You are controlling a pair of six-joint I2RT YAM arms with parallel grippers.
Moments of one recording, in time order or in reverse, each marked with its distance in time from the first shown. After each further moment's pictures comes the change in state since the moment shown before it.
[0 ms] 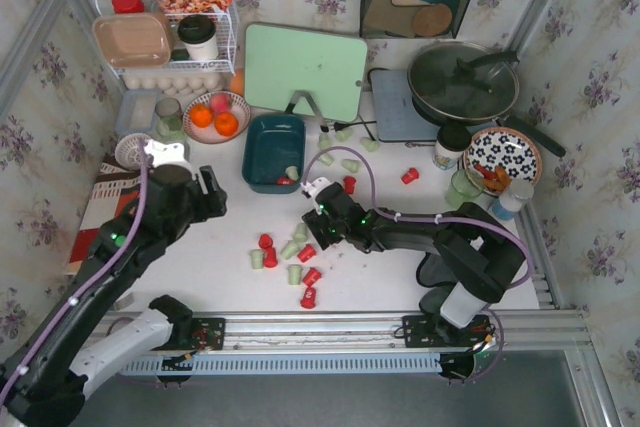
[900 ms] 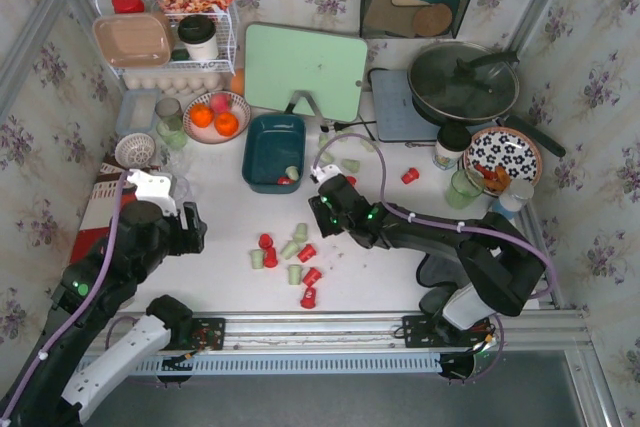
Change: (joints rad) left arm 0.000 -0.294 -0.039 -0.235 0.033 0.200; right arm 0.002 -0.121 0.016 -0.103 0.068 0.177
